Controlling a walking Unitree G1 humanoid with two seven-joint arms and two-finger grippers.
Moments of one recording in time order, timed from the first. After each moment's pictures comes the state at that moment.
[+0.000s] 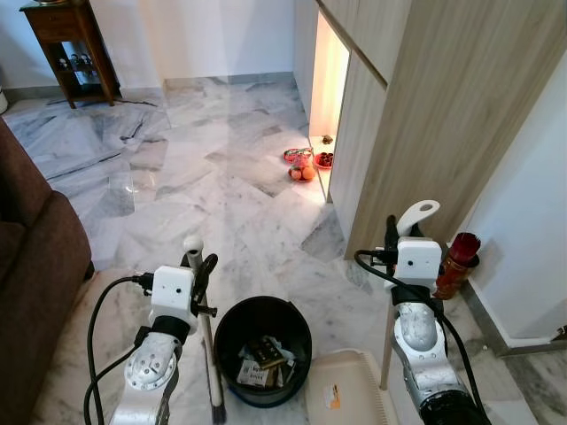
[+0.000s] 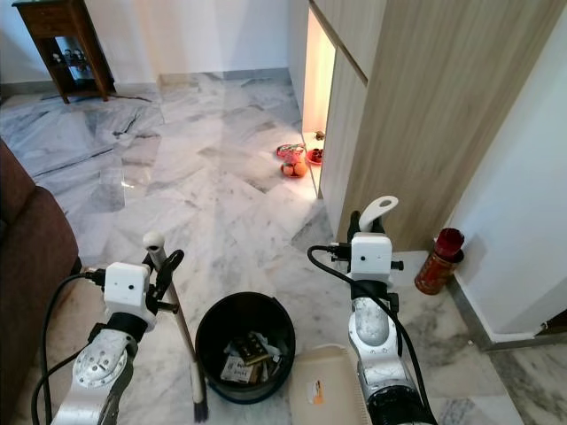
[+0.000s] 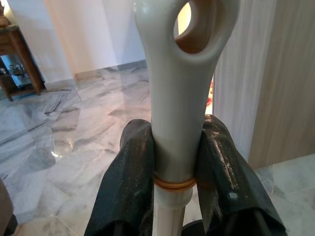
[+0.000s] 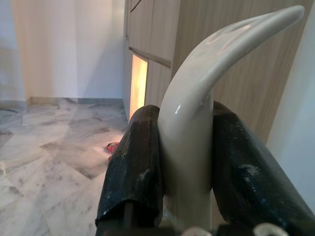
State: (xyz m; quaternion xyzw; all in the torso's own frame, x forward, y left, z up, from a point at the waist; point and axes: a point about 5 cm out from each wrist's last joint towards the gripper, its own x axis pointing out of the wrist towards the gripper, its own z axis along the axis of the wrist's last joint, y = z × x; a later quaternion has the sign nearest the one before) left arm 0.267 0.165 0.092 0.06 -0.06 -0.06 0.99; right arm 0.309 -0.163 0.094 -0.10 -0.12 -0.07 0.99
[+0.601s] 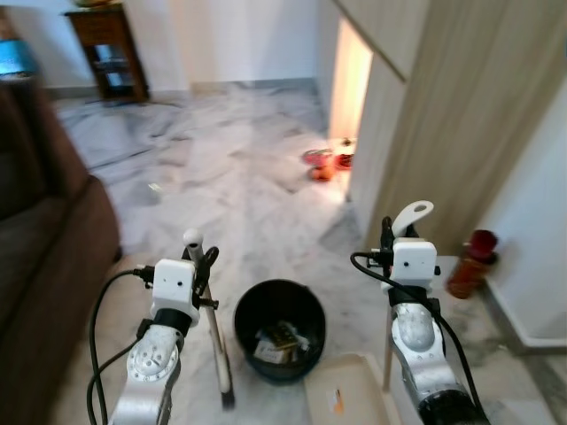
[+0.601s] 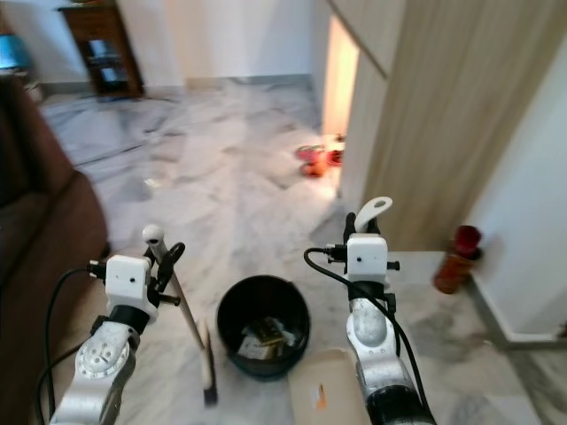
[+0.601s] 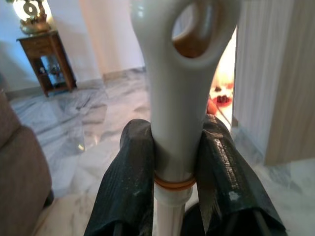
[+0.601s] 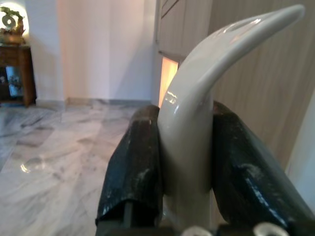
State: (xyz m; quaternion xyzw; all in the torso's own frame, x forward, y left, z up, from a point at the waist) left arm 0.270 0.163 0.090 0.06 -0.06 -0.05 1.00; right arm 0.309 -0.160 0.090 -0.10 -0.11 -0.06 0.99
